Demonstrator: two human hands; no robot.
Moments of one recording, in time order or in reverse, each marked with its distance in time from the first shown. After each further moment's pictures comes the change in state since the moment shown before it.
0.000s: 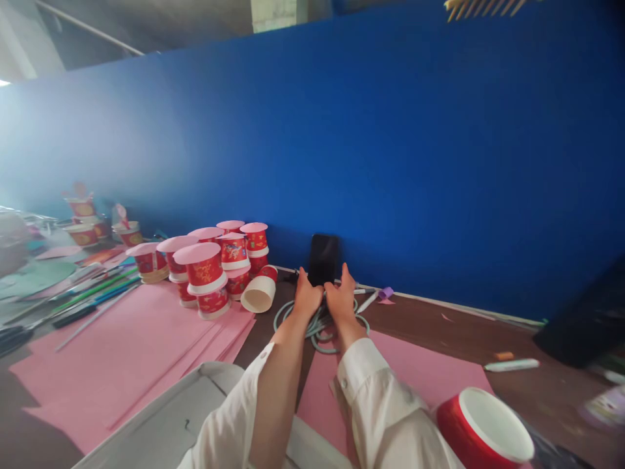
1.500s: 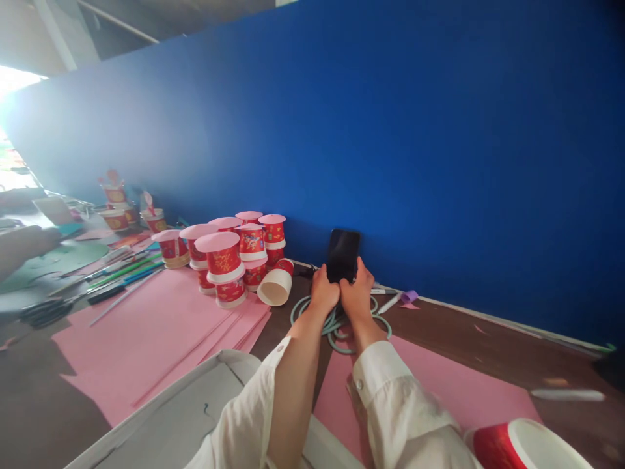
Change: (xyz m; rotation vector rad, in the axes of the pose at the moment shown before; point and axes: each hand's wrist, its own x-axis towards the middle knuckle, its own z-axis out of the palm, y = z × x) left_hand 0.007 -0.002 0.002 0.066 0.015 -0.025; right_hand -0.001 -0.008 0.000 -0.193 -0.028 -0.129
